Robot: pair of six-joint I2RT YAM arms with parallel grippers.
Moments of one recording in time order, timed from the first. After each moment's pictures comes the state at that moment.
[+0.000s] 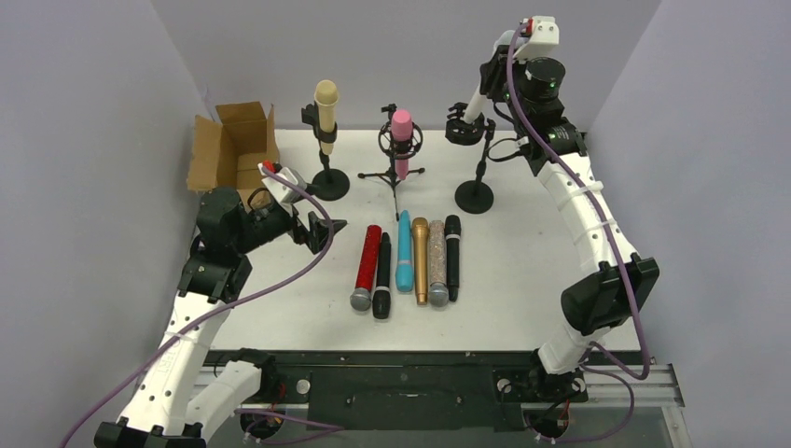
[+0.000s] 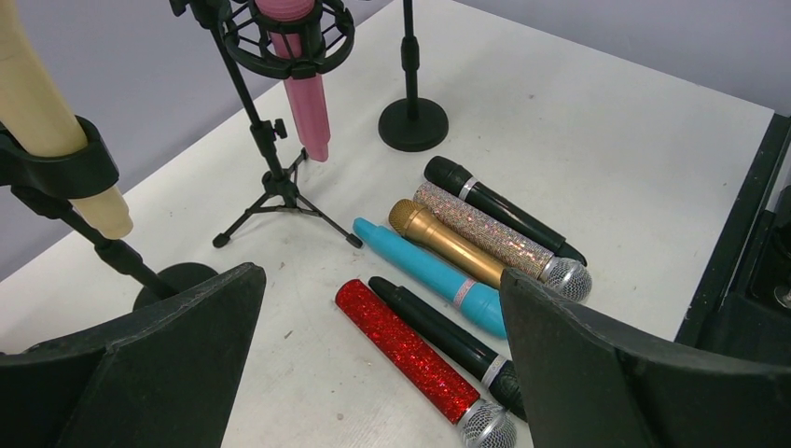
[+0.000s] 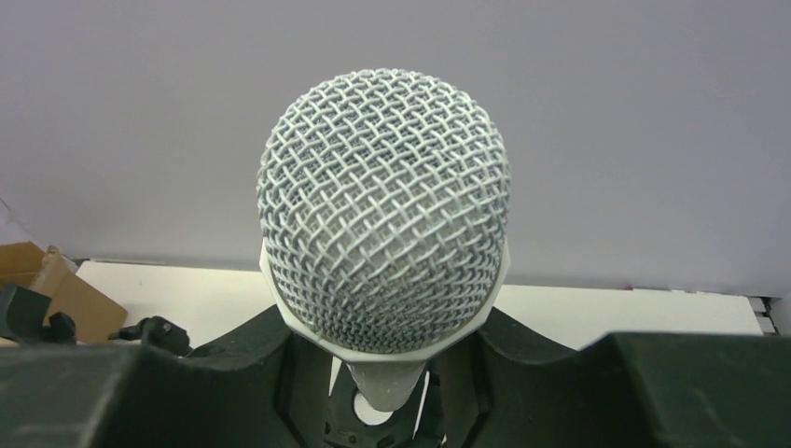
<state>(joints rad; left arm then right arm) -0.23 0.87 0.95 -0.20 0.66 0.09 0.27 1.65 1.84 -0.16 0.10 0.15</state>
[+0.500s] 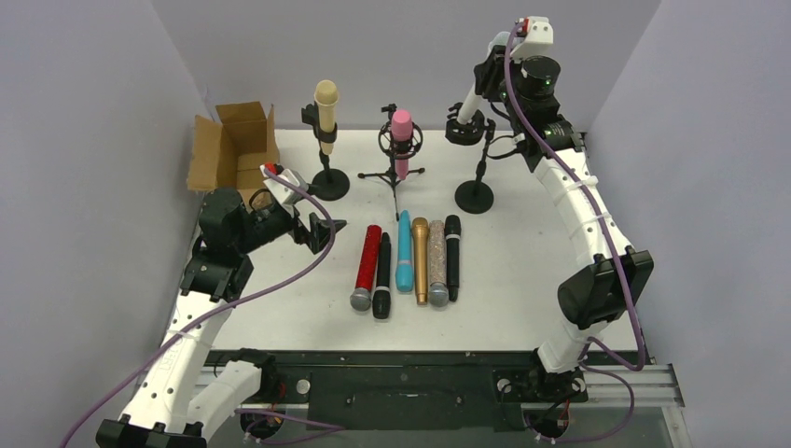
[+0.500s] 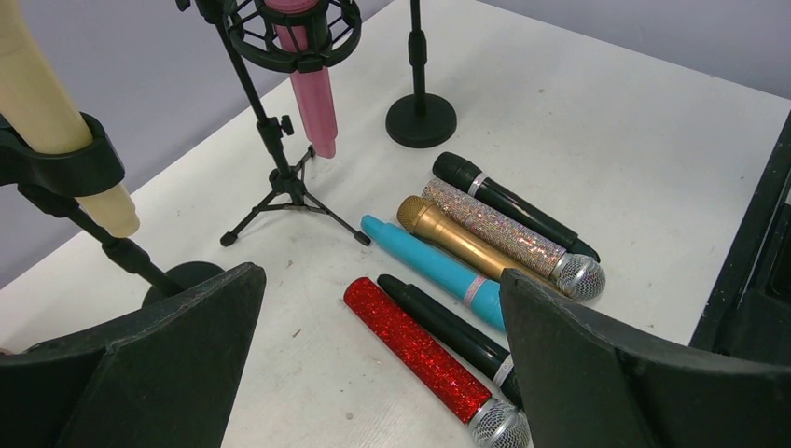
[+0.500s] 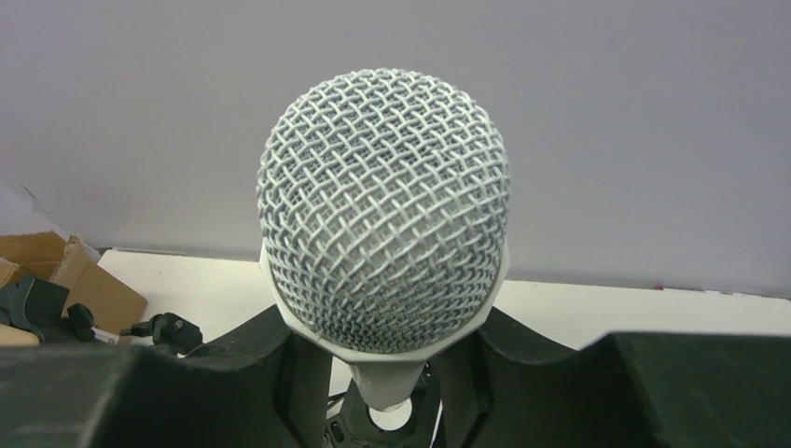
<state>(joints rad) -0.23 0.87 0.92 -0.18 0.66 0.12 0.26 1.72 1.87 -0.16 0.05 0.18</state>
